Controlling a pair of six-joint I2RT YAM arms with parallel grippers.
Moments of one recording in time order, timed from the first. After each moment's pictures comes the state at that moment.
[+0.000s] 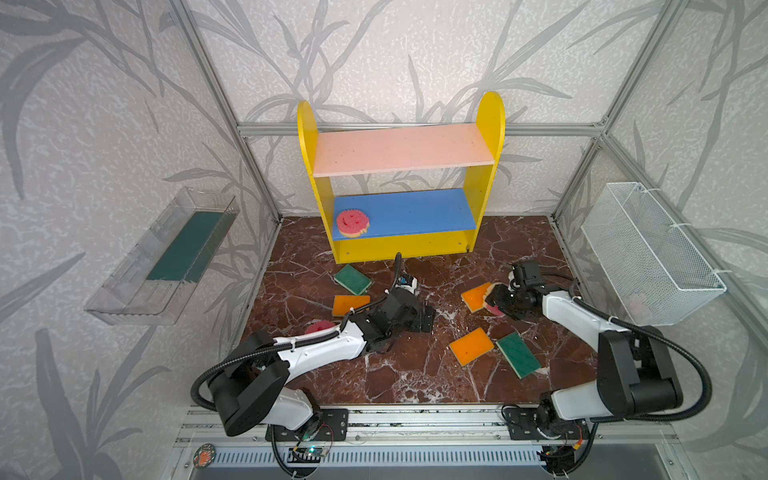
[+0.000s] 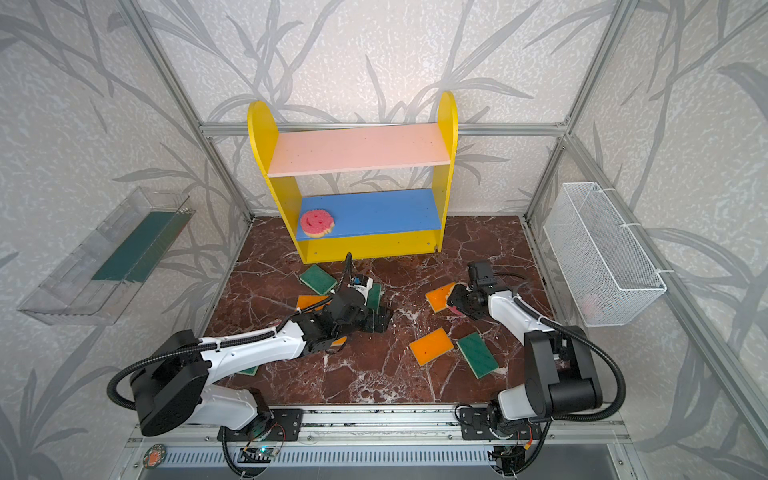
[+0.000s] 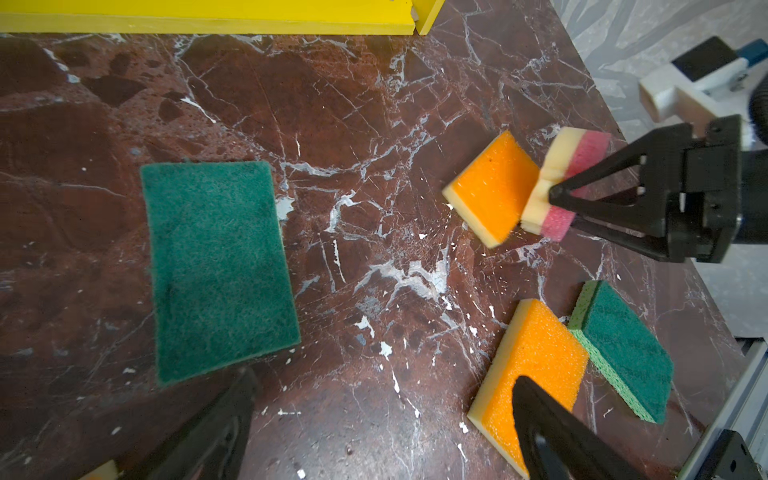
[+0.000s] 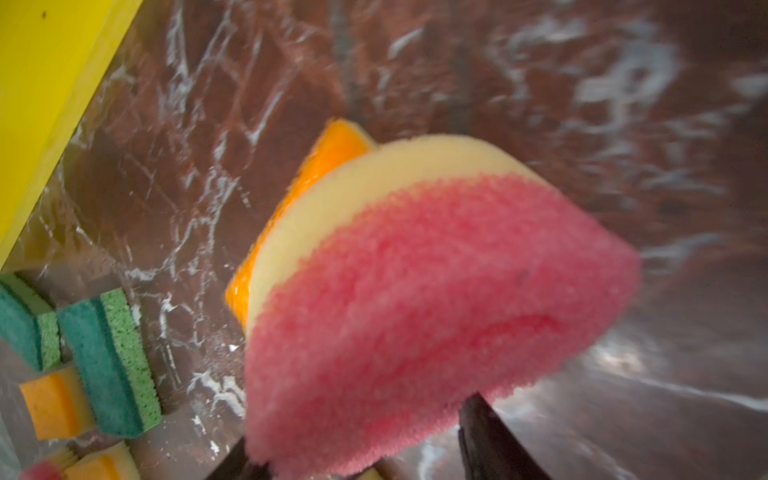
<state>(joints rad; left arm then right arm) -0.87 1.40 0.73 0.00 -0.13 -0.63 0.18 1.49 0.81 -0.41 -0.21 0.66</state>
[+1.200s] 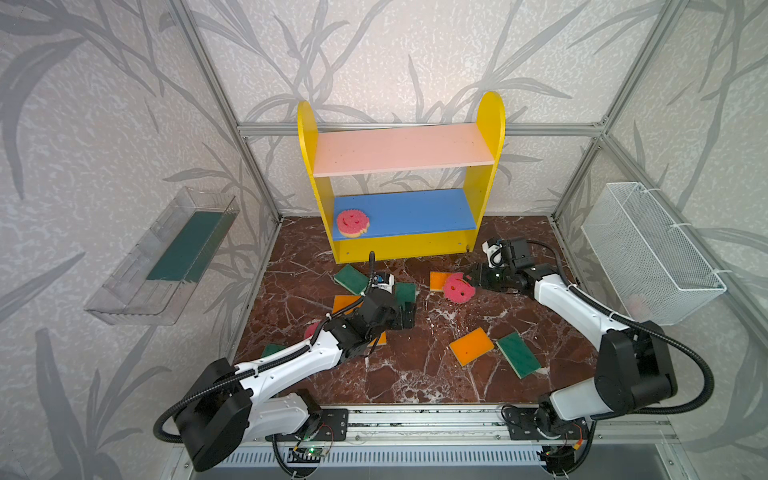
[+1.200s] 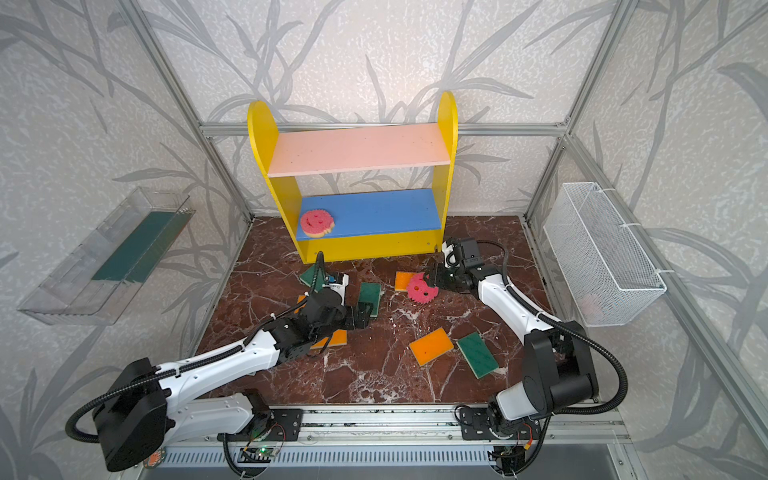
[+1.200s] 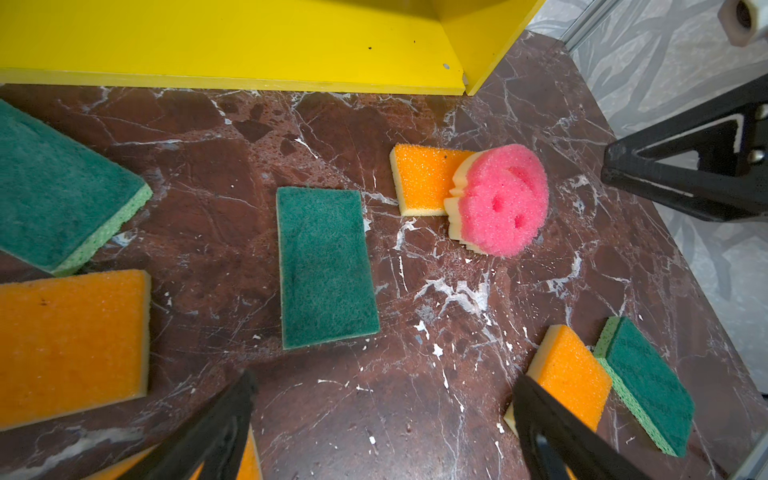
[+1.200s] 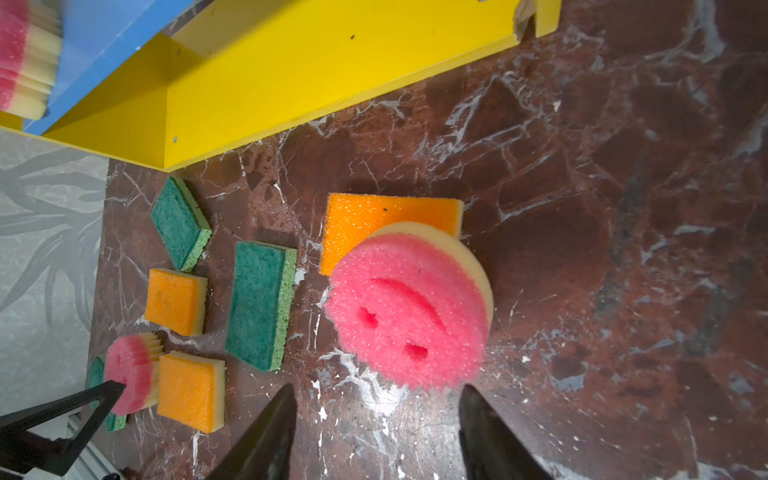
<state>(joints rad) -0.77 1.20 0.64 -0.08 -0.18 -0.62 0.26 1.51 1.03 -0.43 -0.33 0.43</state>
